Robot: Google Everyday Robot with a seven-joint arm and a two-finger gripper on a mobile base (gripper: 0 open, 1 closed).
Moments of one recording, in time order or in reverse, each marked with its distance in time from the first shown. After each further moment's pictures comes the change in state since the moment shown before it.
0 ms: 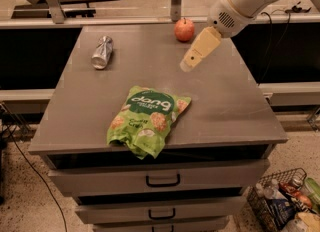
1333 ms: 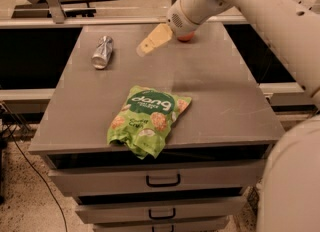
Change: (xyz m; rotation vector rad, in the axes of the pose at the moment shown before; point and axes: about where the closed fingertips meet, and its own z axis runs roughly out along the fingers) arm -0.089 -0.034 0.094 0.006 -0.171 0.178
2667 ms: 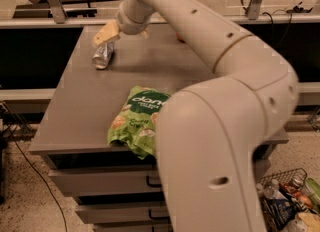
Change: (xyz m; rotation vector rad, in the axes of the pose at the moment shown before) arm -0.087 0.017 0.129 0.084 0.068 0.271
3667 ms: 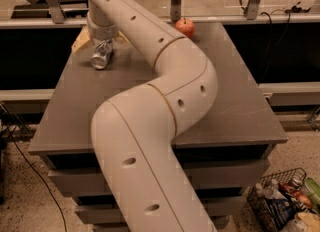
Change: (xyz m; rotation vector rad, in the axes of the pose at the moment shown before) arm -0.015 0.044 0.070 0.113 0.192 0.108
